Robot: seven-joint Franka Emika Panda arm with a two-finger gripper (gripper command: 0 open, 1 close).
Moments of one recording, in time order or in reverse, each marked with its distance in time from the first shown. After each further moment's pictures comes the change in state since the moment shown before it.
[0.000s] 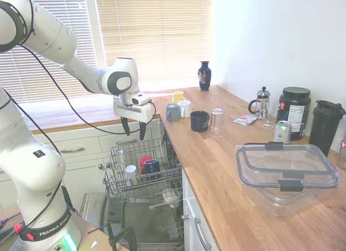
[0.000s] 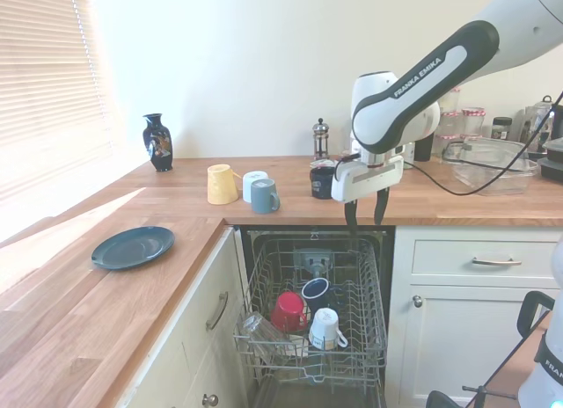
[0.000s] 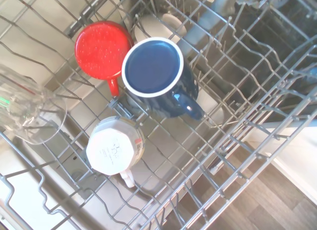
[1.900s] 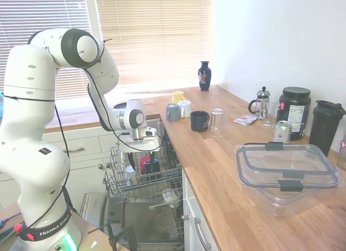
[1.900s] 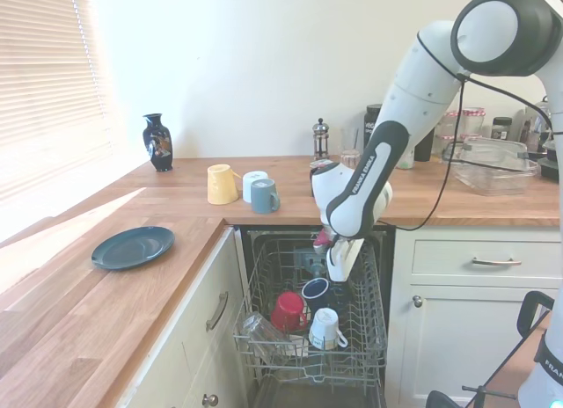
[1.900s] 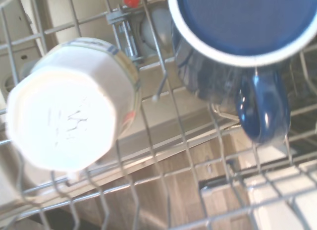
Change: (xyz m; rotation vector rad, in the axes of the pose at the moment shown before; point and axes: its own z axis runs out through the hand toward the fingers) arm 0.019 -0.060 0.202 -0.239 -0.054 -0.533
